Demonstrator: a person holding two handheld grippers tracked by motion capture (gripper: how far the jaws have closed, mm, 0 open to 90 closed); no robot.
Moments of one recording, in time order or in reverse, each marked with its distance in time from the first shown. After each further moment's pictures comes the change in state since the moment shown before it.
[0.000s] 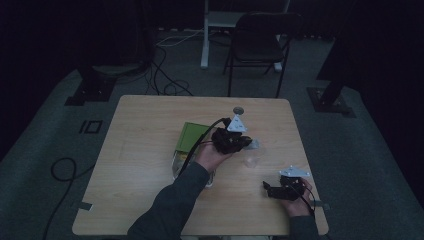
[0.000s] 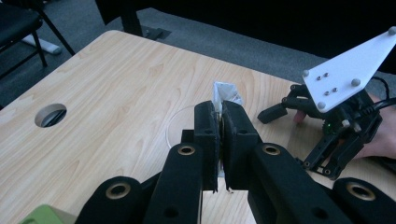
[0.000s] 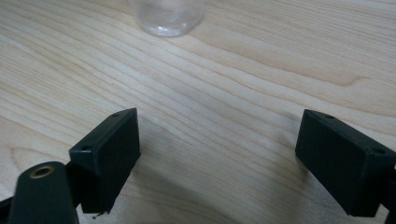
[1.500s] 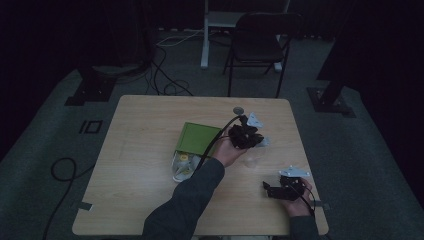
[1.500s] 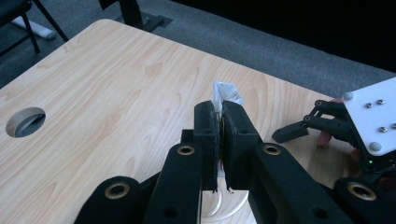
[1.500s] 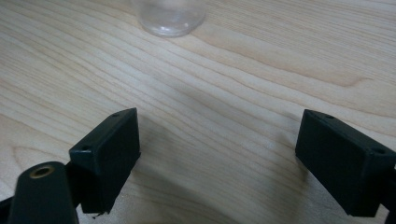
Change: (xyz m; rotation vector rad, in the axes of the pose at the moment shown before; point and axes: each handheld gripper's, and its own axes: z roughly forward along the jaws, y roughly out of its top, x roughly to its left) left arm 0.006 0.015 0.060 0.060 0.009 -0.037; right arm 0.000 0.000 0.000 0.000 0.005 -0.006
